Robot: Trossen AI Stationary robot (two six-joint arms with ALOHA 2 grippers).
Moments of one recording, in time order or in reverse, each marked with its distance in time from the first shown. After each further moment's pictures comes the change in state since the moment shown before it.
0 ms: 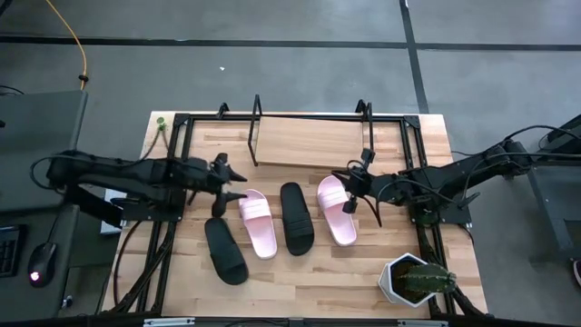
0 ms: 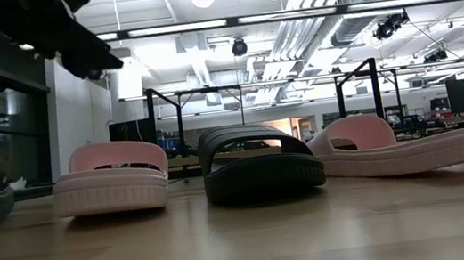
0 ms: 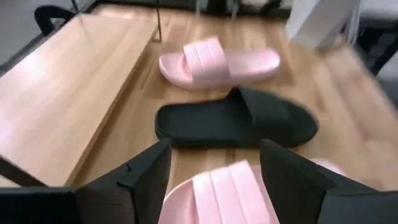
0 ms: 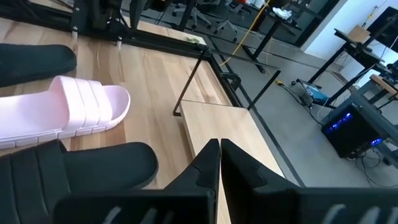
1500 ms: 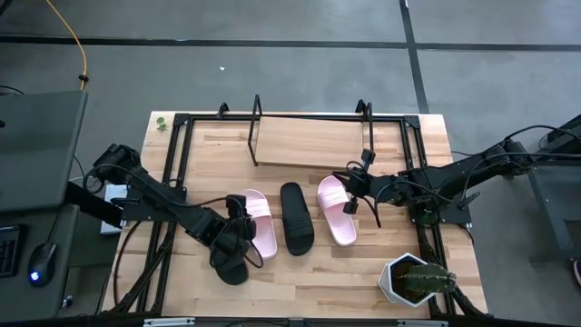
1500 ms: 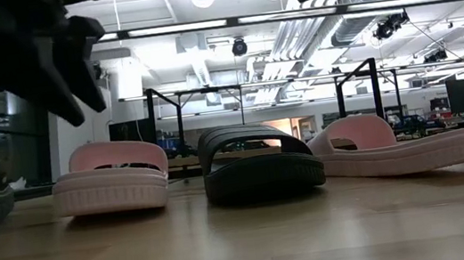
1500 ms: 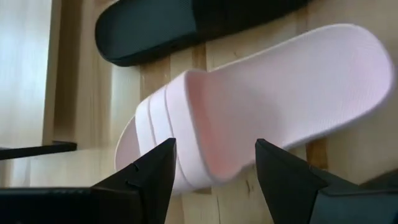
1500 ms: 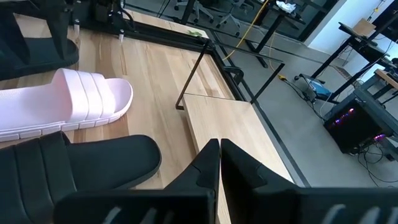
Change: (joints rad) left arm -0.510 0.739 0.476 -0.548 -0.466 -0.267; right arm 0.000 0.000 0.000 -0.032 -0.002 0.030
